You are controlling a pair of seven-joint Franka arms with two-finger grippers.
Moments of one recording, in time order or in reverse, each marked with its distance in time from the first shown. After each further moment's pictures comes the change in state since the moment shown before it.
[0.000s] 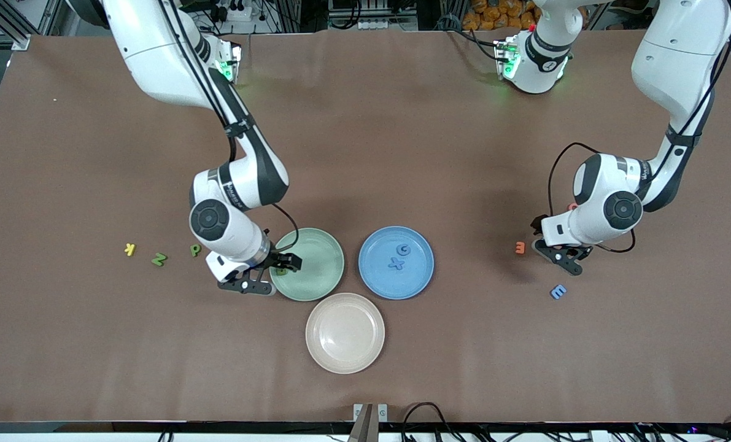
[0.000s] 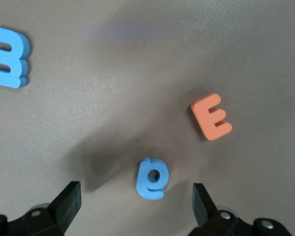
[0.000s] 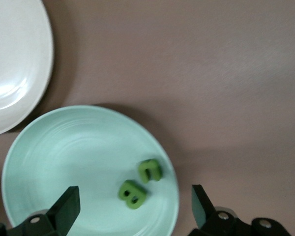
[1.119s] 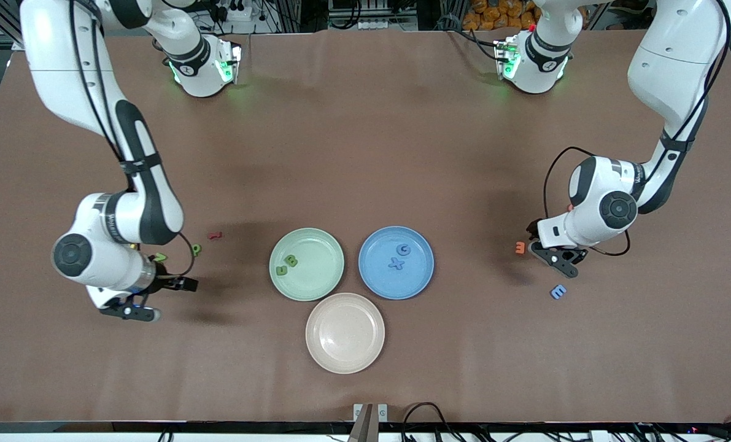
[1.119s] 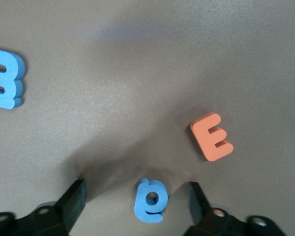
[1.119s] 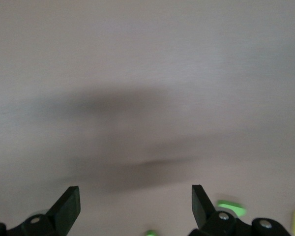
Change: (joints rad) left arm -0.001 0.026 -0.005 0.000 0.000 0.066 0.000; right arm -0.336 -0.004 -0.026 0.004 -0.084 -0.085 -0.256
